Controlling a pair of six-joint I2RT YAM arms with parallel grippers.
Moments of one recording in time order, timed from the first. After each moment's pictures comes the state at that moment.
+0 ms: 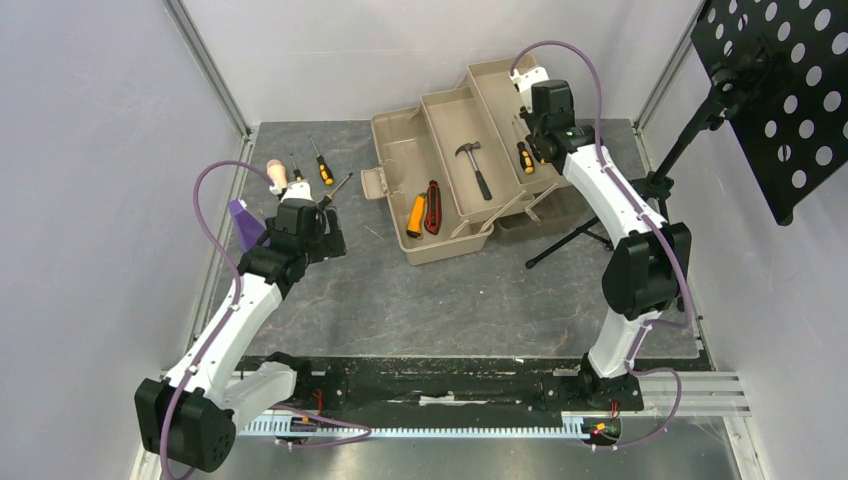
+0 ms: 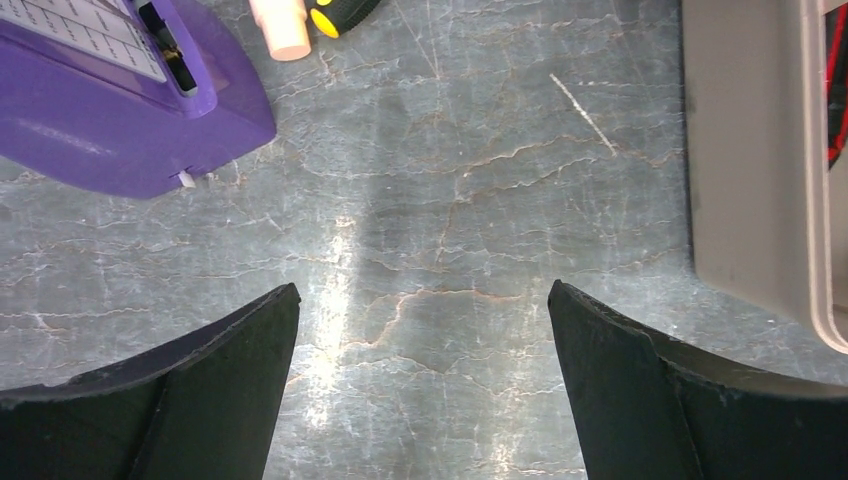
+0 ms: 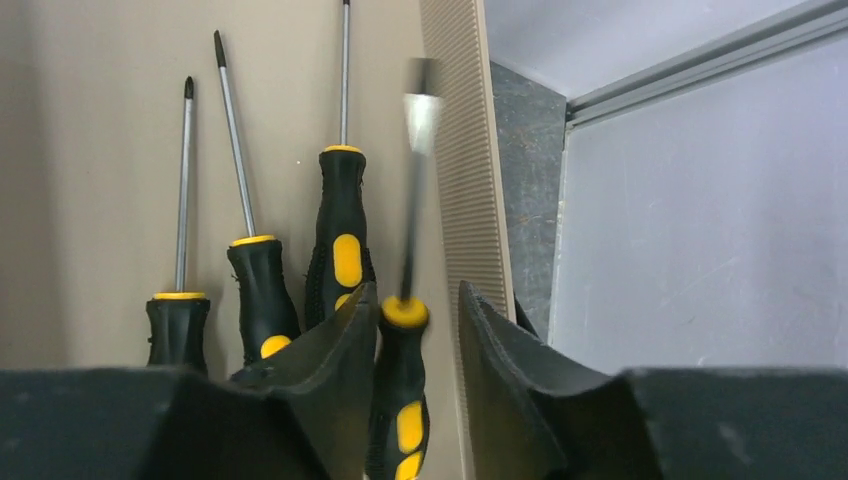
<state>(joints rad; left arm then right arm) -0.28 1.00 0.83 -0.58 -0.31 -0.36 0.27 1.82 1.70 -0.44 0.43 -0.37</state>
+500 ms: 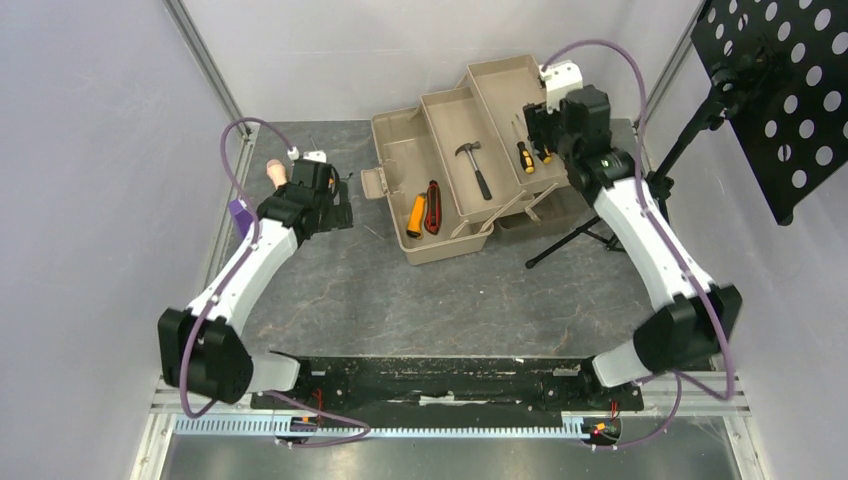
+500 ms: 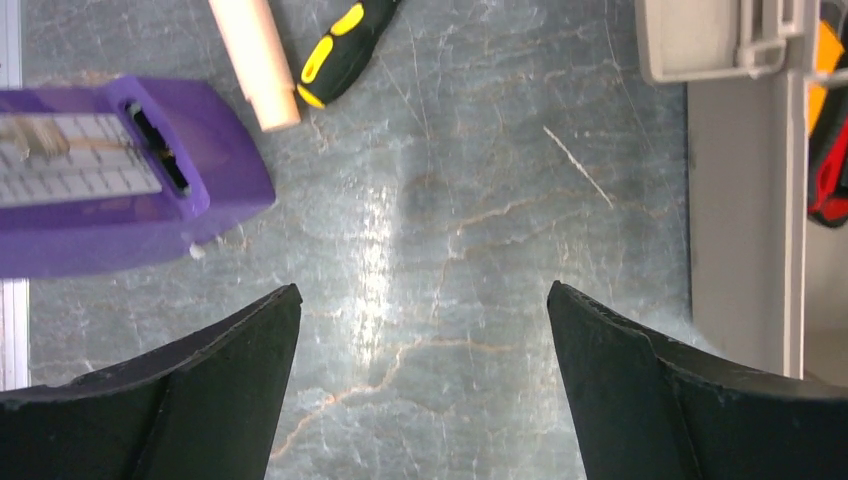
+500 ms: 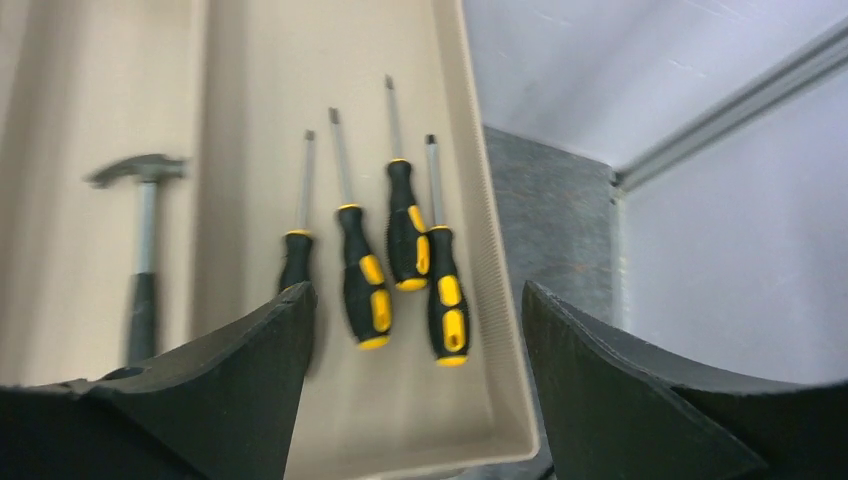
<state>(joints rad) -0.26 1.29 1.09 -0.66 -0.31 -0.29 0.27 1.53 1.53 -0.36 0.28 -0.26</state>
